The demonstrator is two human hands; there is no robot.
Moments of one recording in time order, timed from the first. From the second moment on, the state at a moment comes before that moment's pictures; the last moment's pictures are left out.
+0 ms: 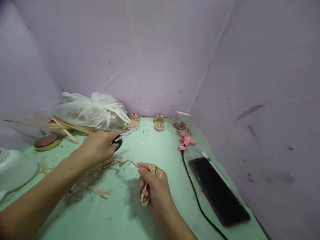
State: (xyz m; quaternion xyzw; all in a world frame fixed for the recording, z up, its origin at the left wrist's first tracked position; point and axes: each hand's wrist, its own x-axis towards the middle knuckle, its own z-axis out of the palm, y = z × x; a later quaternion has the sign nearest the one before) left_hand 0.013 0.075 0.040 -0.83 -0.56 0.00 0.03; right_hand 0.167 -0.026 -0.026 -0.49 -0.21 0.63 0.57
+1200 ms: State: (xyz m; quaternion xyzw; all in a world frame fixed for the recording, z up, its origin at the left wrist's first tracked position) left_hand 0.008 0.067 0.011 -0.76 -0.45 -0.16 -0.44; right_hand 0.172 -0.022 -0.029 -0.48 -0.21 0.63 0.58
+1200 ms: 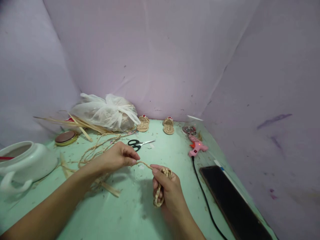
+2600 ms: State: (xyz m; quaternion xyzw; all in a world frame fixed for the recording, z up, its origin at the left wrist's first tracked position) left_hand 0.019 0.036 0.026 -0.90 -0.38 0.06 -0.20; right_hand 0.166 -0.029 -0.042 -0.55 -0.51 0.59 0.32
